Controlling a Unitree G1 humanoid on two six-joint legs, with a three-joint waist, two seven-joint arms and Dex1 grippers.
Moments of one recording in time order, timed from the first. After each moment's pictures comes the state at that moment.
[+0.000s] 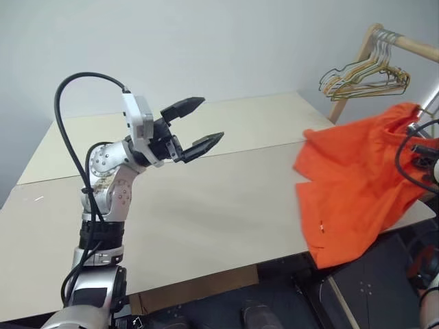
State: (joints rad) left arm -0.63 0.37 0.11 -0.05 -0.55 0.17 -0.98; right arm -0.79 -0.80 -0.61 0.10 0.10 1.50 0.16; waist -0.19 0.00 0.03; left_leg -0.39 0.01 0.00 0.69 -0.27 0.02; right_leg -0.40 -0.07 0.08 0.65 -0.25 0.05
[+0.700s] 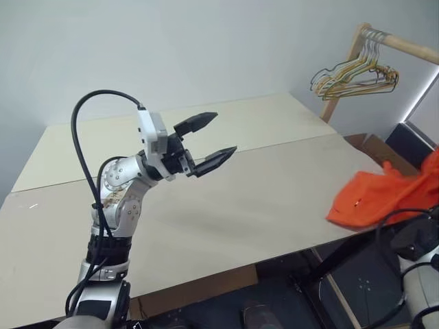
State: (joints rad) left arm -0.55 0.35 0.04 -0.14 -0.55 0.20 -0.93; right arm -1.02 -0.75 -0.81 0.51 0.04 1.07 -0.28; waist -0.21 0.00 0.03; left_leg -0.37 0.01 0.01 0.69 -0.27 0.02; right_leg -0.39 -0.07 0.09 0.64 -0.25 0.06
